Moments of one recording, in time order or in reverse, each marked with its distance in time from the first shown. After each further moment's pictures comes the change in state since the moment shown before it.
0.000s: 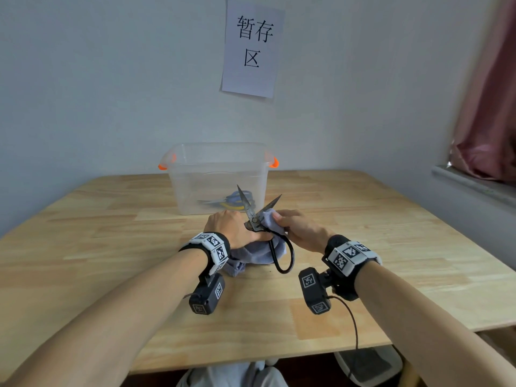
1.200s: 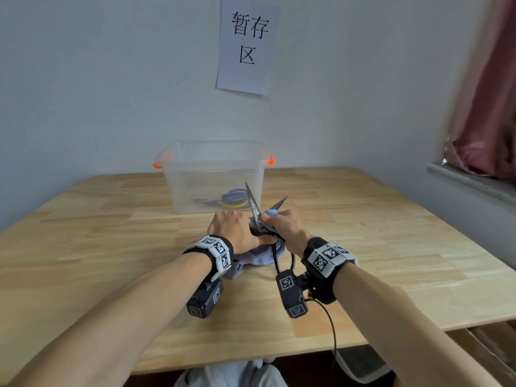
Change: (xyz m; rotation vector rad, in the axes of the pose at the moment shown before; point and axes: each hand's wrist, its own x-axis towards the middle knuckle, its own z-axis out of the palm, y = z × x) left_hand -0.005 0.014 0.007 0.194 0.107 0.119; right_hand 0.007 0.002 0.027 0.045 0.399 0.039
